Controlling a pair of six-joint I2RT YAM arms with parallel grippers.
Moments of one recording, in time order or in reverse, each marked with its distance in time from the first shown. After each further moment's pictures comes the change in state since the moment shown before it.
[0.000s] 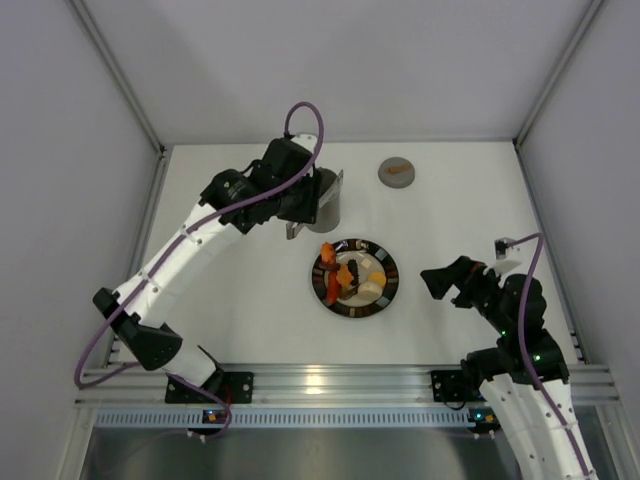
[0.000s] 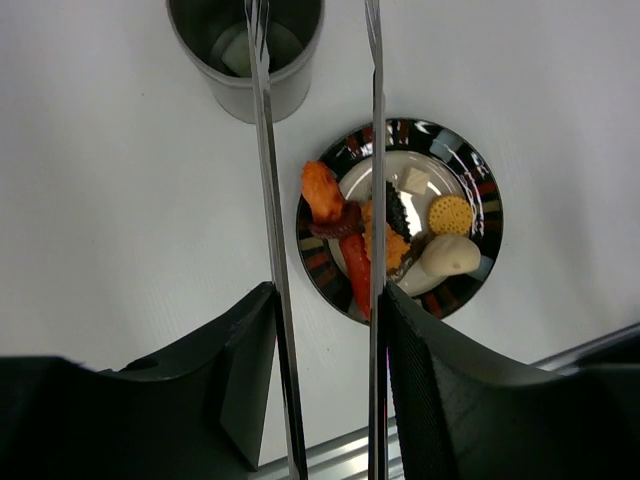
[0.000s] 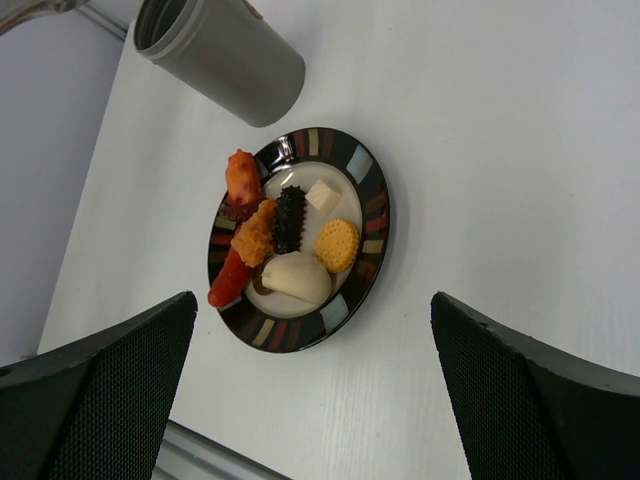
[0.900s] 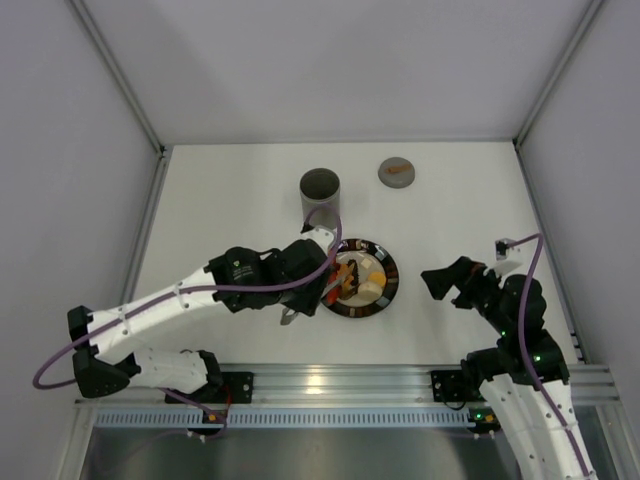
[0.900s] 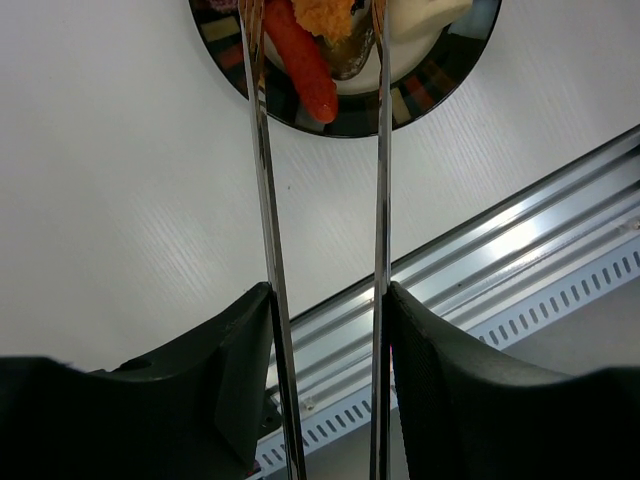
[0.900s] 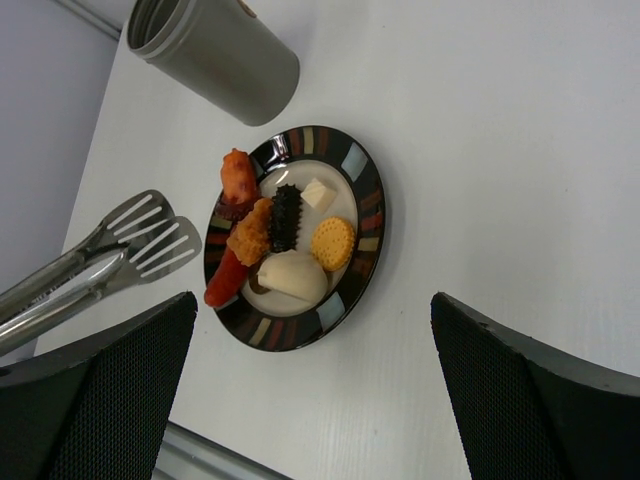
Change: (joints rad) left arm -0.428 -0.320 -0.513 -0.028 -0.067 -0.174; right arm 0.000 0.000 0.001 -0.009 0.007 0.000
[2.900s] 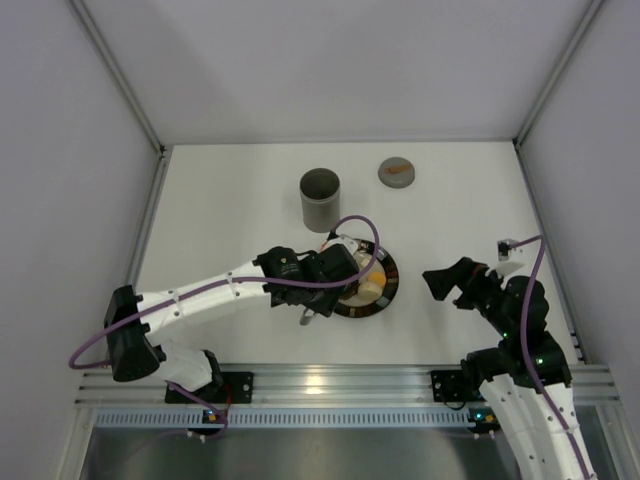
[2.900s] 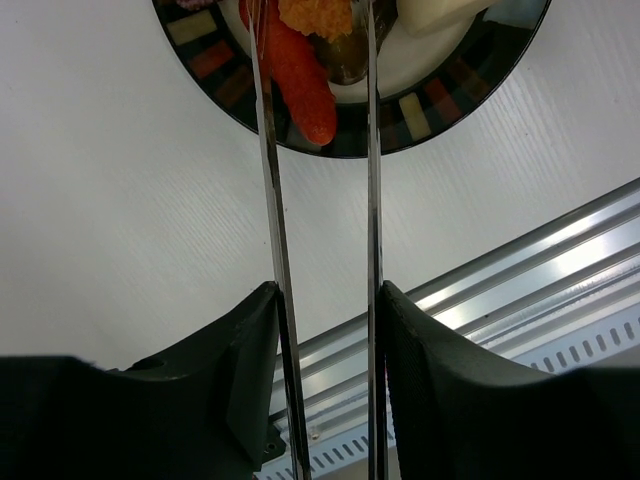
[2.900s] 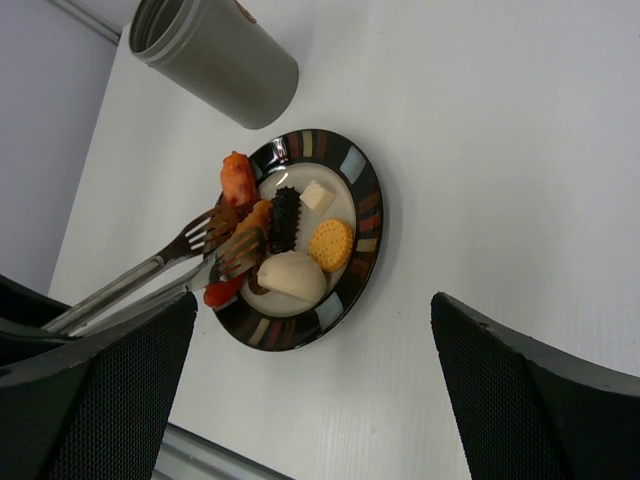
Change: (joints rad) left arm 0.000 0.198 -0.032 0.096 -0.011 0.019; right arm 0.000 -0.016 0.014 -0.023 0.011 -0.008
